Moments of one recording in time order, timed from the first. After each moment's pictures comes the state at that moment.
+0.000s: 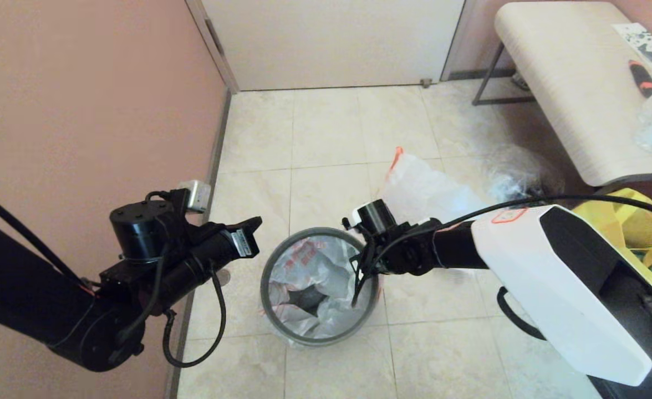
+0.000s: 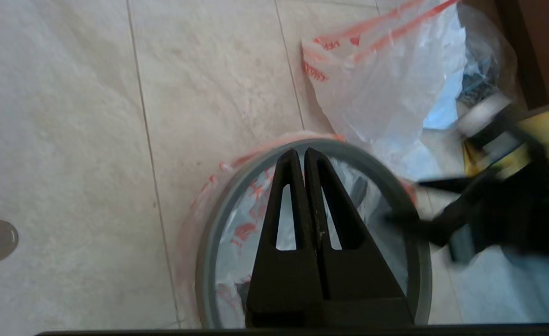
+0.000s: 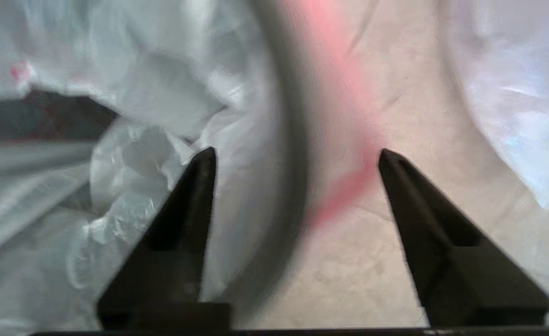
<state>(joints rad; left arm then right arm) -0.30 1.84 -0.58 -1.17 -0.07 -0.23 0.64 2.47 -1.94 0.19 -0.32 0.03</state>
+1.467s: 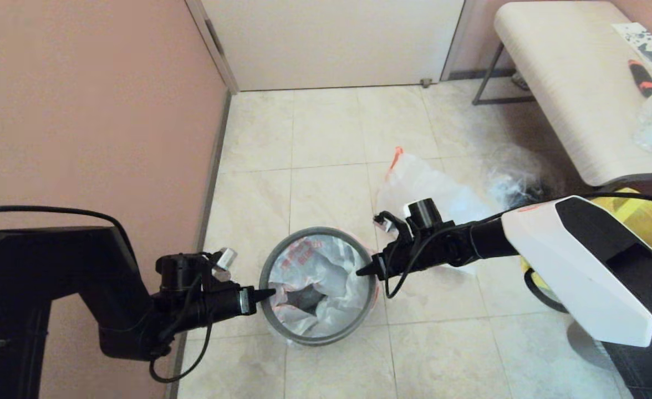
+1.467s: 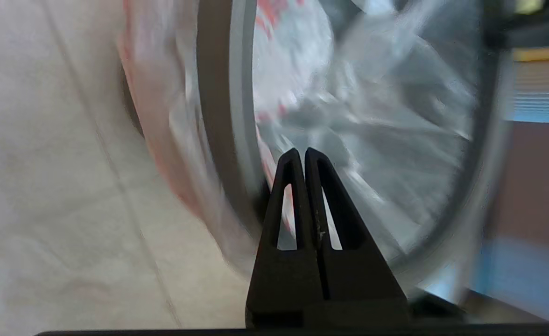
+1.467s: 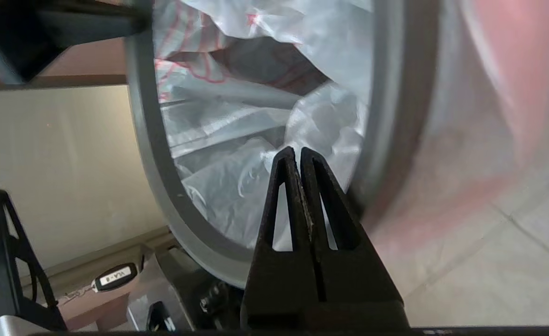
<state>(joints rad) -0.08 2.28 -0.66 -1.07 -0.59 -0.19 0.43 2.51 -1.82 0.04 0.63 0.06</state>
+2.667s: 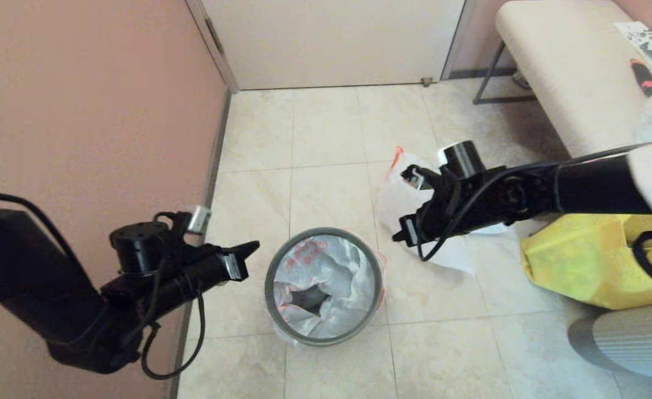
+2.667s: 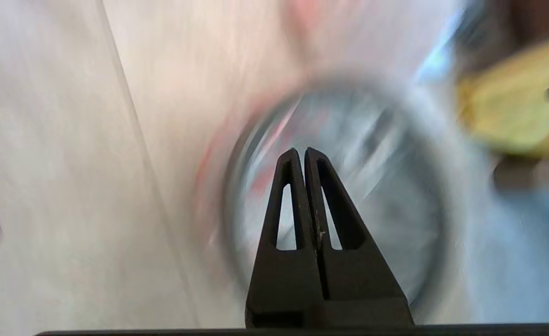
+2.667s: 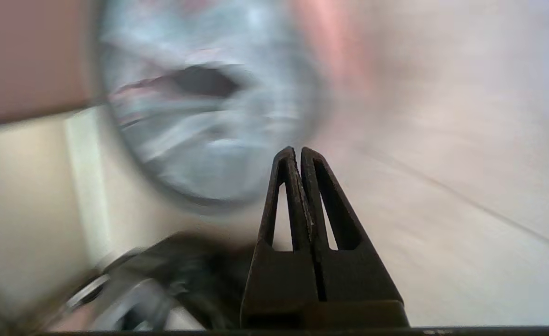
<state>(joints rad) -0.19 1.92 -0.52 -1.24 -0.31 -0.18 0.43 2.11 -1.70 0.29 0.23 0.06</state>
